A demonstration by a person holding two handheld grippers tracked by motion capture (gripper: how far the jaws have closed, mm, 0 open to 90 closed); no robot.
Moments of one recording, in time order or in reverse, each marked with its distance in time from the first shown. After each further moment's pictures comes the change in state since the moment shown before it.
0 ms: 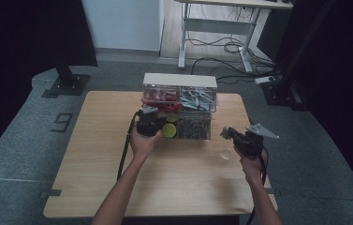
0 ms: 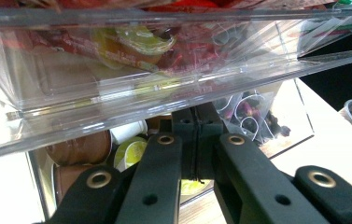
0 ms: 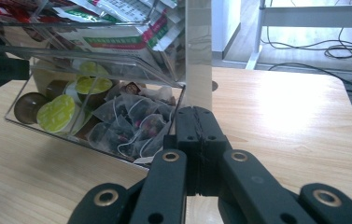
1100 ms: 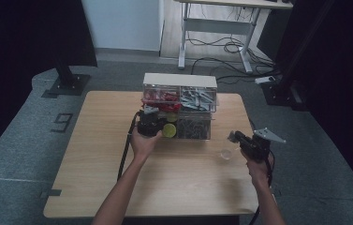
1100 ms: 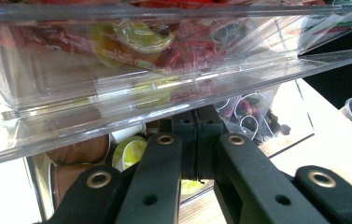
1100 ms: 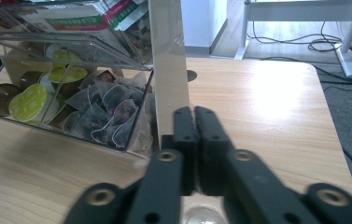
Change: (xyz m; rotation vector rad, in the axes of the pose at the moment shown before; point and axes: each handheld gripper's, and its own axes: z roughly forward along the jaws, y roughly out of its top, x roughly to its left) left arm -0.002 0.000 0.002 0.004 0.003 0.004; right arm -0.021 -0.014 -0.009 0.008 -0.045 0.014
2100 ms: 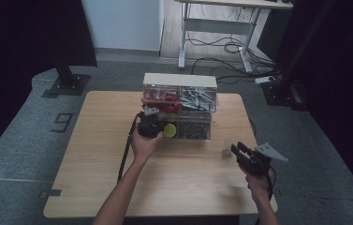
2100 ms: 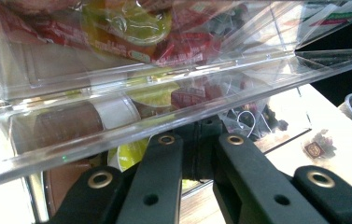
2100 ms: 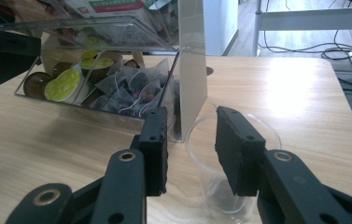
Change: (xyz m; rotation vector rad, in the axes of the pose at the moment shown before) left arm -0.002 -0.005 0.000 0.005 -0.009 -0.001; right arm 0.013 -0.037 -0.027 -0.060 0.051 0.006
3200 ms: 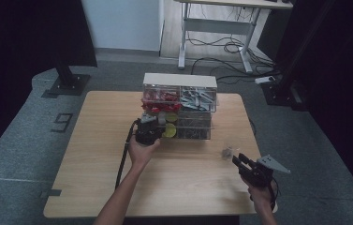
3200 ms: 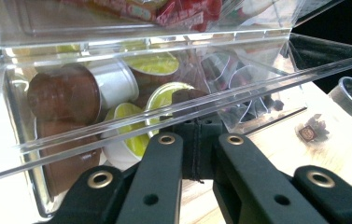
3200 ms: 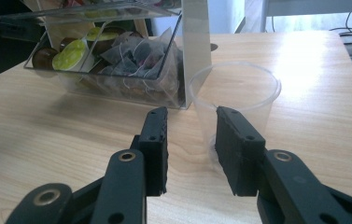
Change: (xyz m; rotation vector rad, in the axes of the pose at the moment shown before) left arm 0.004 -0.024 -0.006 0.005 -0.027 -0.023; right arm -0.005 -0.033 -0.018 0.036 0.027 0.019
